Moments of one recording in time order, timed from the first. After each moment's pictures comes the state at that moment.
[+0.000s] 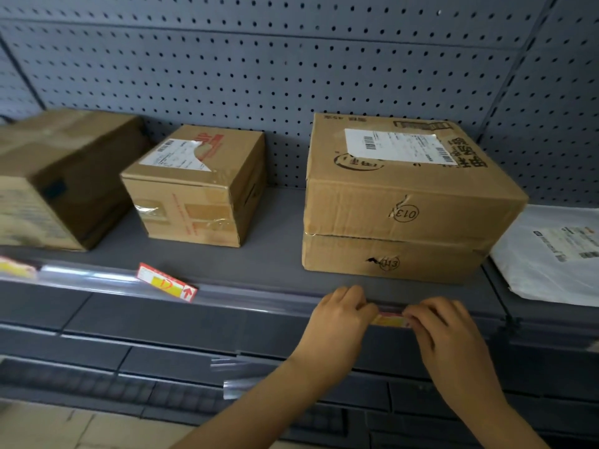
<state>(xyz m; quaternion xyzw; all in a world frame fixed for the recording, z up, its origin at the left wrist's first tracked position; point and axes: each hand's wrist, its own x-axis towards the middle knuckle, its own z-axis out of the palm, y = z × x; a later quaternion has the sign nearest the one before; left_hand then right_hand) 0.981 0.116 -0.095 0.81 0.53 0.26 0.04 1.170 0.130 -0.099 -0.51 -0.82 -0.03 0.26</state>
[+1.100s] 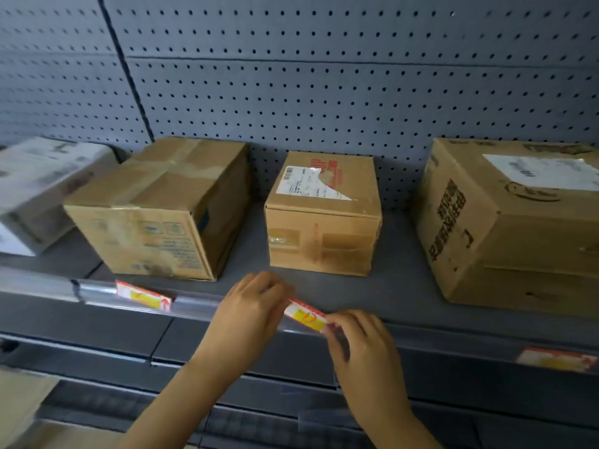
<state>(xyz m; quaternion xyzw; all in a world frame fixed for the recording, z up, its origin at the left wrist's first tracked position) 0.660 0.073 -0.065 0.76 0.59 0.29 -0.05 0.852 0.084 -0.101 -0.49 -0.79 0.08 0.34</state>
